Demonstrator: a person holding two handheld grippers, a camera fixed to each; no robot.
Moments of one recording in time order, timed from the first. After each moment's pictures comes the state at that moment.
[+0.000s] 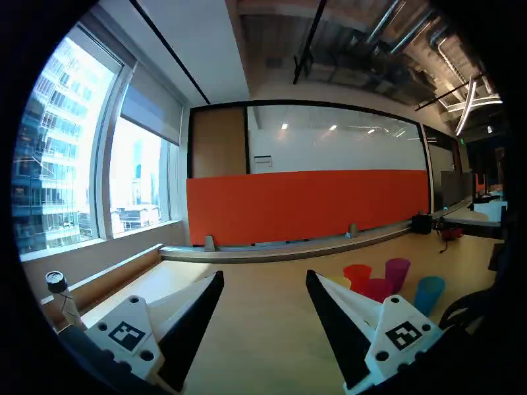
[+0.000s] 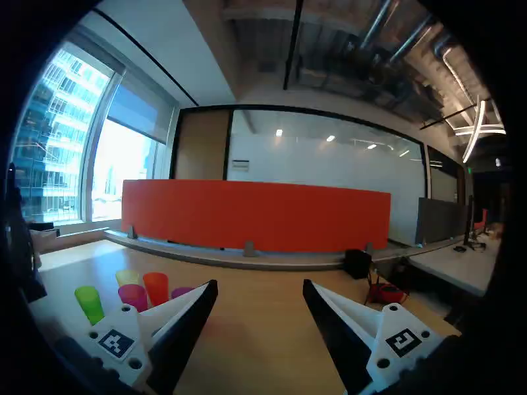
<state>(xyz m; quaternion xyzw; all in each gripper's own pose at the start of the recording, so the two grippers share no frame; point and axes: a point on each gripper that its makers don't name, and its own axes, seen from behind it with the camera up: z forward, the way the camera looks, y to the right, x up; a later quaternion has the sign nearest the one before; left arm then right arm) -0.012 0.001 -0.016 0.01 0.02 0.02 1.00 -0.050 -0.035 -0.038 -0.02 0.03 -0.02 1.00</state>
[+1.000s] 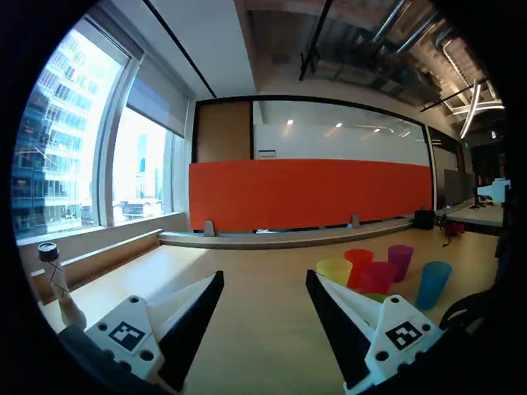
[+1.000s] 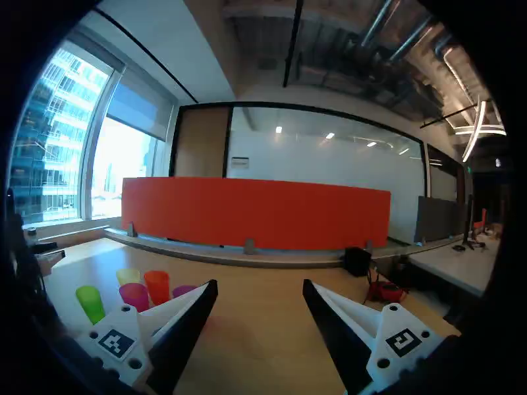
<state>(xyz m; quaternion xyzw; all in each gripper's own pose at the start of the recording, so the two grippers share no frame) -0.062 0.009 -0.011 0.02 0.02 0.00 1.00 -0.053 -0.038 -0.039 -0.02 0.02 -0.02 1.00</state>
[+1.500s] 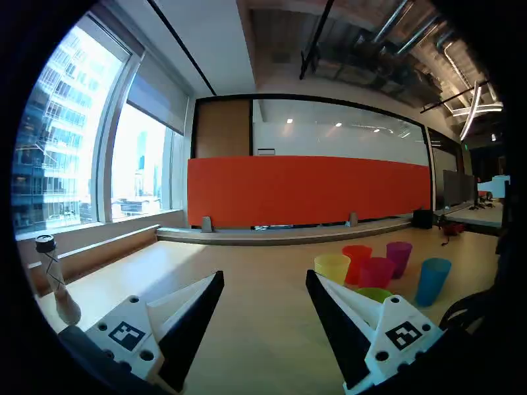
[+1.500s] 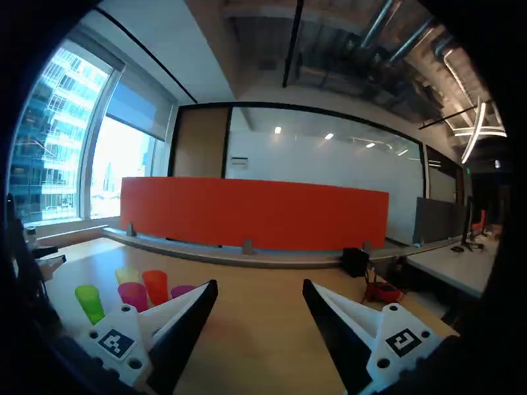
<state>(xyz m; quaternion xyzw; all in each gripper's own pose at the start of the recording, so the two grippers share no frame) -0.074 0.013 -0.011 0.01 0.01 -0.01 1.00 -0.050 -0.035 -0.042 -0.02 0.02 -0.02 1.00</state>
